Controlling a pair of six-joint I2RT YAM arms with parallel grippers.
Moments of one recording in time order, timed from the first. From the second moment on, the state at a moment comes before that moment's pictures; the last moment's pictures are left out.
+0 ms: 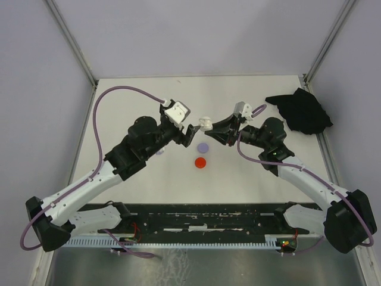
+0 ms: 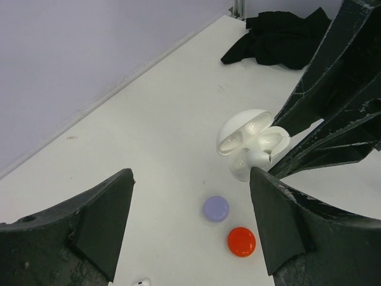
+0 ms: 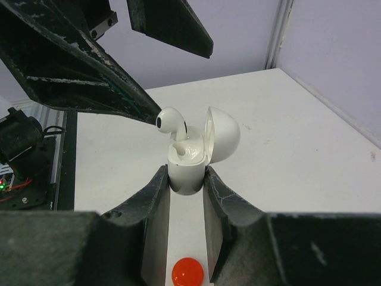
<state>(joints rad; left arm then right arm) -0.85 1.05 1.04 -0.08 -0.11 0.17 0.51 1.15 0.71 0.60 -0.75 0.08</state>
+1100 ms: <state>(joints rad) -0.82 1.08 1.12 -0.16 0.00 -0.06 0.51 1.14 0.70 0.61 -0.75 0.09</state>
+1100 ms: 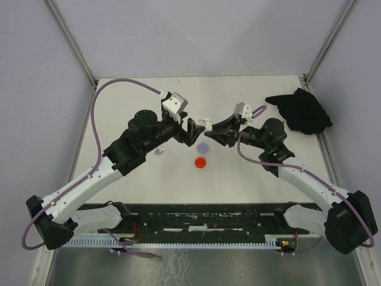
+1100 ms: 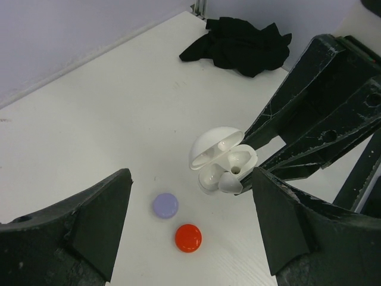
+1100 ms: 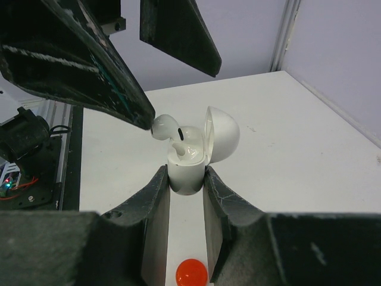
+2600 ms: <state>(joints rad) -0.45 1.32 0.98 -0.49 -0.05 -0.24 0.51 1.11 0.65 0.50 -0.69 0.05</state>
